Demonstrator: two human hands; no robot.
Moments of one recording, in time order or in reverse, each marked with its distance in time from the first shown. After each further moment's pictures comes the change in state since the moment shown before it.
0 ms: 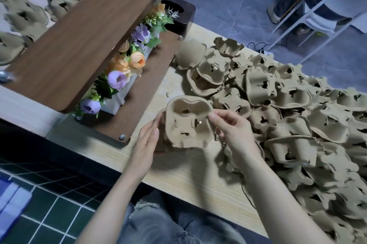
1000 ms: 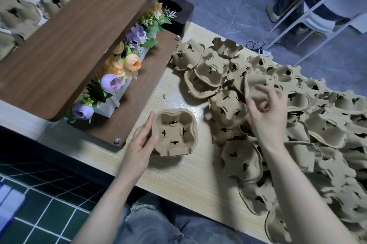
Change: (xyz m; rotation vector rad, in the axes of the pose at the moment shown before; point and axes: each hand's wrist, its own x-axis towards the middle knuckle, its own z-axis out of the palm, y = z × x) left_hand 0.007 0.005 -0.001 -0.055 0.031 -0.030; right_hand 0.052 -0.013 -0.058 -0.676 0.448 -0.507
